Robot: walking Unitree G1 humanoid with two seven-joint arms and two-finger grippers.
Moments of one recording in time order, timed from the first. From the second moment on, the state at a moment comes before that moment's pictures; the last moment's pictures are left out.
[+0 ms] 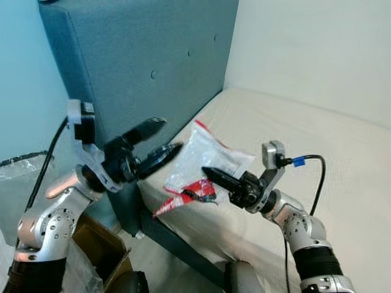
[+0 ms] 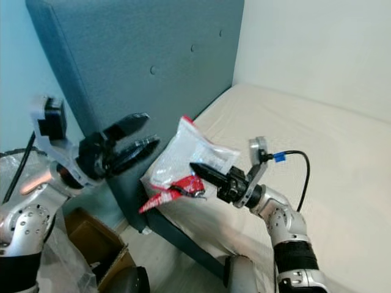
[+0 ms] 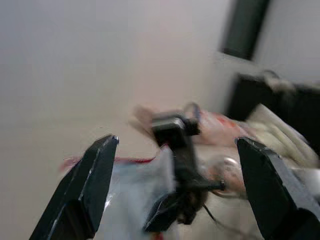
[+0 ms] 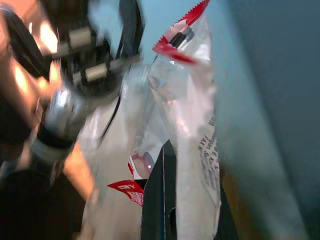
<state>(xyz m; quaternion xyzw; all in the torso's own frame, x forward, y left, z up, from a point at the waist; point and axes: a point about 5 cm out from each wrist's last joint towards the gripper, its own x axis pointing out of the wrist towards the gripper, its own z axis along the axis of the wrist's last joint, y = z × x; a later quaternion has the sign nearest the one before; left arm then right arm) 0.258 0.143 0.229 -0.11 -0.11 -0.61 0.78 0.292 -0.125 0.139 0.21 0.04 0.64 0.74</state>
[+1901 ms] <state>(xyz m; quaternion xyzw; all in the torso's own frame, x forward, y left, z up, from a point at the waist) 0.270 0.145 0.188 -0.08 -0.02 -0.62 0.78 0.283 -0.128 0.153 0.12 0.06 0.67 0.73</state>
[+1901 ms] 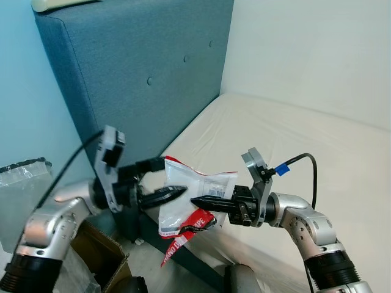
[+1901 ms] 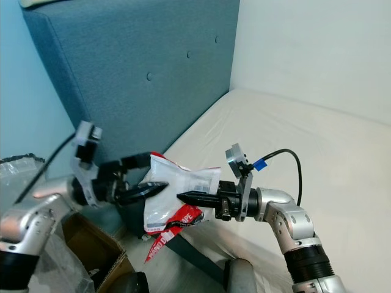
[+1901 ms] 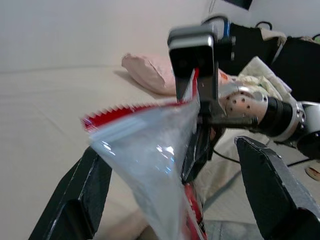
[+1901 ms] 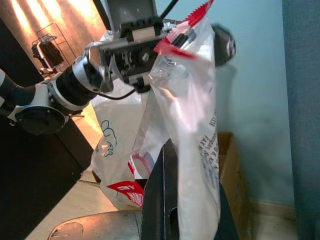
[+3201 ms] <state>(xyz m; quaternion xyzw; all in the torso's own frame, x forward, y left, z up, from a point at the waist) 0.275 0.129 0.189 -0.11 -0.05 -0.59 0.80 0.308 -0.122 0.148 0.15 0.03 0.57 0.81</state>
